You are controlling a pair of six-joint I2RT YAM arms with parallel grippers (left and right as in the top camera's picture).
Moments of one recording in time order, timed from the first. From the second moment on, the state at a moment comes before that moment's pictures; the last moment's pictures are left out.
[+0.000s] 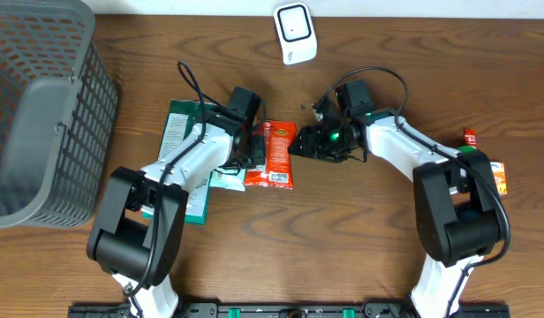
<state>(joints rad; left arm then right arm) -0.41 1.89 1.19 -0.64 0.13 -0.43 0.32 1.99 1.22 -0.47 -0.65 0.38</state>
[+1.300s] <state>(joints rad) -0.49 1.80 1.20 -0.57 -0.01 -0.49 0.27 2.00 1.22 -0.46 -0.68 0.35</state>
